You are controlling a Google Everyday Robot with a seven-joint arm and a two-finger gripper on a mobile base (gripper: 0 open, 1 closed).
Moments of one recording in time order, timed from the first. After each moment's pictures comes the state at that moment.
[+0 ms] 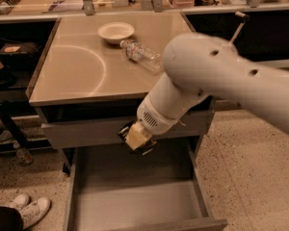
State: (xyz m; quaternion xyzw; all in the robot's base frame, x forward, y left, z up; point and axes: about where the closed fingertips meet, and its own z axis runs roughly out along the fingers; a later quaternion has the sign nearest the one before) arm 0.451 0.013 0.797 -0.44 0.87 0.19 0.14
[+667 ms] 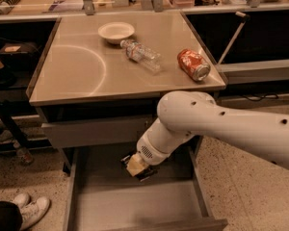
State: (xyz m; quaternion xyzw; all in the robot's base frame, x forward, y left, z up) arm 0.437 0.019 0.676 -0.39 0.89 0.21 0.10
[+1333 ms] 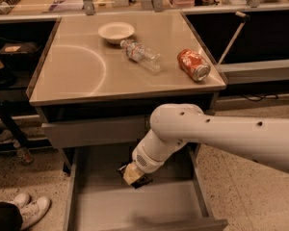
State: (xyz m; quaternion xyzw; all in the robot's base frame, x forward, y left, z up) arm 0.430 0.033 0.632 -0.39 0.89 0.23 0.07
